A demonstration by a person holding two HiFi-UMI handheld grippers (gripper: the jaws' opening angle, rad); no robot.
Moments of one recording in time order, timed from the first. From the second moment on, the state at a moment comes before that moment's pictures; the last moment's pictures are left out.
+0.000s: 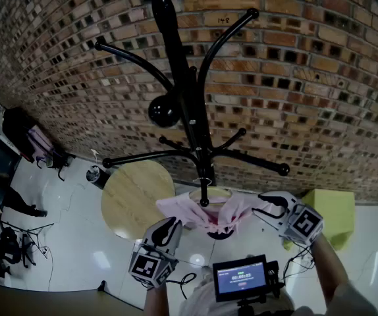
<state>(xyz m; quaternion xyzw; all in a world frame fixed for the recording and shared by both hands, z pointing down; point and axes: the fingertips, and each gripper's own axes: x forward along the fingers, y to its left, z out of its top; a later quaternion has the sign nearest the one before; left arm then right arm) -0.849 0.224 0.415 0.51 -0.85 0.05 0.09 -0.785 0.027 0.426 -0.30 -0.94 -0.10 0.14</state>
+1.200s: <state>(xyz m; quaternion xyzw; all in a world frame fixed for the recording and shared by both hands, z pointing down) -0.841 0.251 0.438 0.47 -0.87 0.06 0.11 -0.857 0.064 0.528 -0.44 -0.84 -0.18 0.24</state>
